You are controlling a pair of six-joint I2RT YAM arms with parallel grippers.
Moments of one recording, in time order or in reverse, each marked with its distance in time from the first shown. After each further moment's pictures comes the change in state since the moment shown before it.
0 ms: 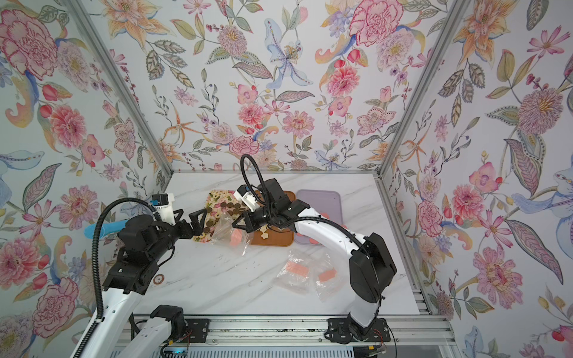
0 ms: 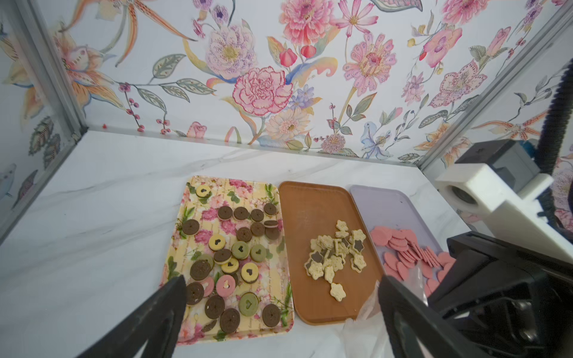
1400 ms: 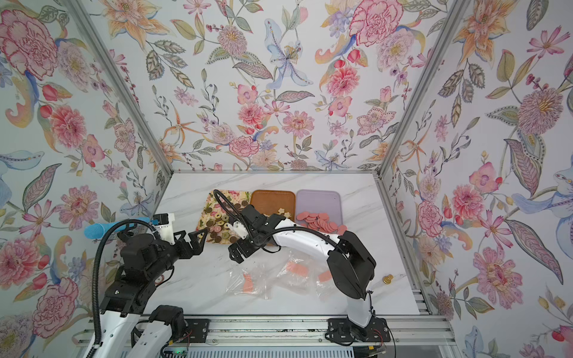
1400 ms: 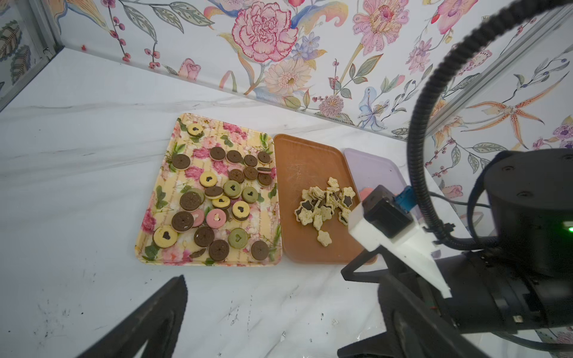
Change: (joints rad) left arm 0.000 -0.193 -0.128 -0.110 -0.018 -0.071; right arm 0.135 0.102 0.023 -0.191 0.438 -0.125
